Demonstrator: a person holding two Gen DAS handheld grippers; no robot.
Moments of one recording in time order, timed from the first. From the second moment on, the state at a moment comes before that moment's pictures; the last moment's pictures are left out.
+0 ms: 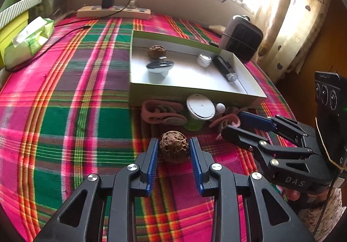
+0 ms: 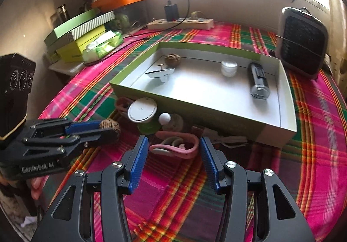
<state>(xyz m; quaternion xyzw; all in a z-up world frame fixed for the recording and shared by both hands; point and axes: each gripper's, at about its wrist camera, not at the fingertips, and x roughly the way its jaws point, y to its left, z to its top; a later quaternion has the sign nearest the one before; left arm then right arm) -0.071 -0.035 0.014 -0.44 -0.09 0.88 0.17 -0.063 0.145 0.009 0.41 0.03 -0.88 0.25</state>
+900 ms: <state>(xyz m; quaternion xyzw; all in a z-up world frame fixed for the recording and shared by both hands) -0.074 -0.045 0.010 -0.44 -0.10 0.88 0.16 -0.058 0.131 0.009 0.40 0.07 -0.86 0.29</state>
